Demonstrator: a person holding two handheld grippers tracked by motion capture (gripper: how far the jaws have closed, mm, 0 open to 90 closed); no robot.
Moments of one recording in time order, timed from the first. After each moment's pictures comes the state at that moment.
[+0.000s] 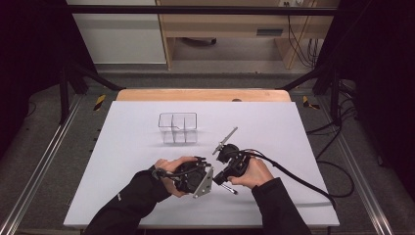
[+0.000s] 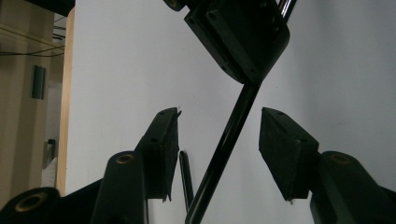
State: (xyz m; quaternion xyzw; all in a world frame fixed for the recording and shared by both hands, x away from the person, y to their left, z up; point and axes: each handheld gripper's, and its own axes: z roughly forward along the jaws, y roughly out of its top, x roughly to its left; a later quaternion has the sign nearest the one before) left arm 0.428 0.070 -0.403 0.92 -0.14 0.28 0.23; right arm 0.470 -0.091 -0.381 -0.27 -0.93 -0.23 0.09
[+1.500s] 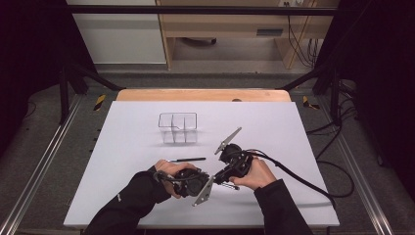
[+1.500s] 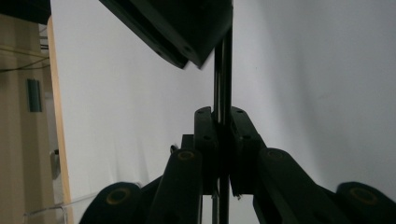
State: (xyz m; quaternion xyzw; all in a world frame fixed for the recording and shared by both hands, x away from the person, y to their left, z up) left arm 0.423 0.073 -0.409 0.92 -0.19 0.28 0.19; right arm 0.465 -0.099 -0.375 -0.26 -0.92 -0.27 0.07
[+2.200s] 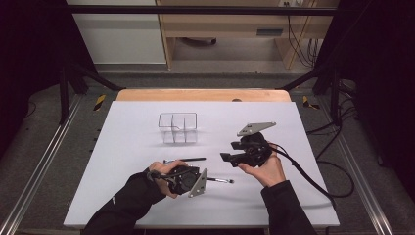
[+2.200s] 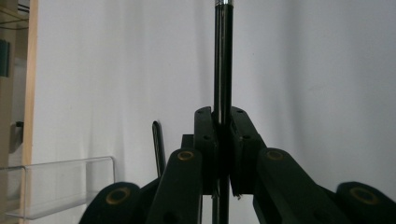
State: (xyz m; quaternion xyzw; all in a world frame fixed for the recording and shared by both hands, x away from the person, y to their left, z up) left arm 0.429 0.088 -0.409 0.94 -0.11 0.23 0.22; right arm 0.467 -0.140 -0.354 -0.35 -0.83 -0.41 -0.11
